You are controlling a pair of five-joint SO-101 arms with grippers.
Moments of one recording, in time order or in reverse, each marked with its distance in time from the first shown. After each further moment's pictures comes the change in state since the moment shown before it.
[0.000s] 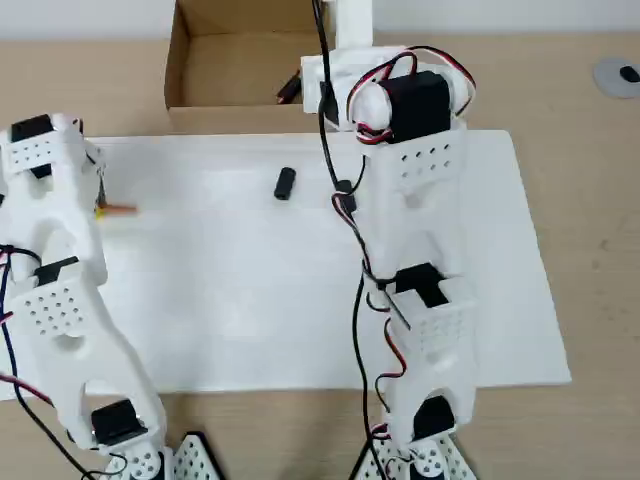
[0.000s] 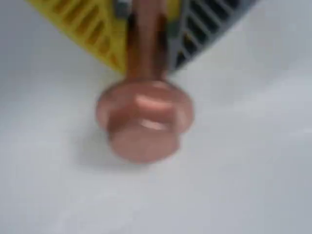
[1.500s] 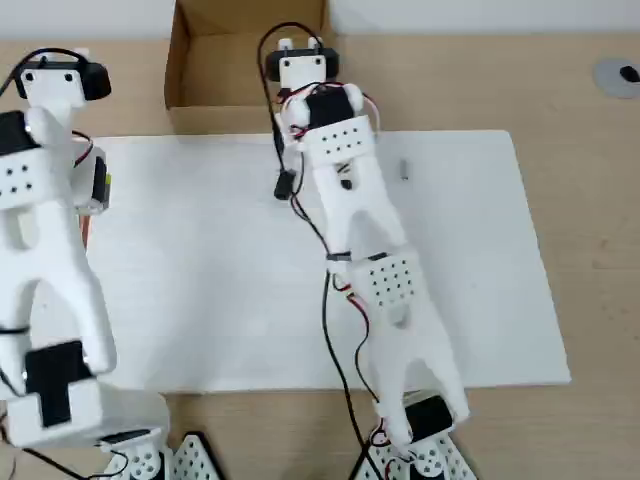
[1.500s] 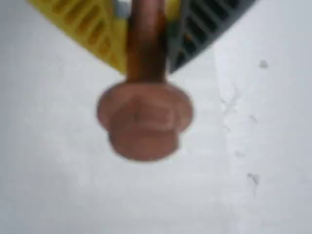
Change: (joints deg) left arm 4.9 -45.5 19.8 16.5 -80.2; right arm -4.3 30.9 0.1 -0.1 -8.7
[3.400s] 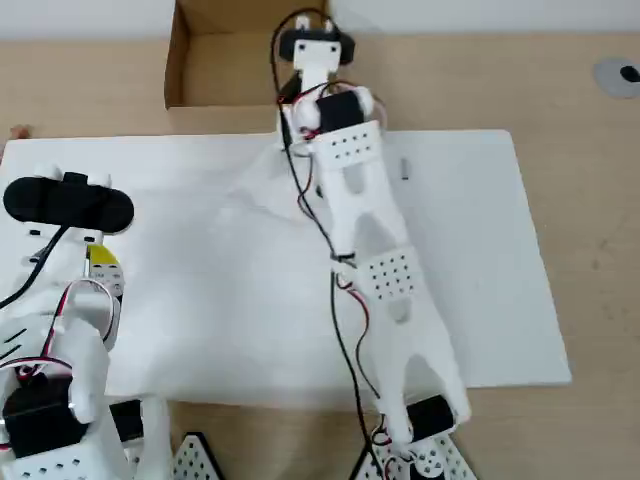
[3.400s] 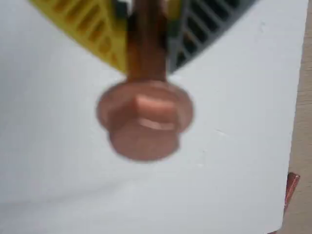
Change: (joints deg) left arm 0.9 -72.9 57.1 -25.1 -6.6; right arm 3.4 4.9 -12.5 -4.6 -1.5
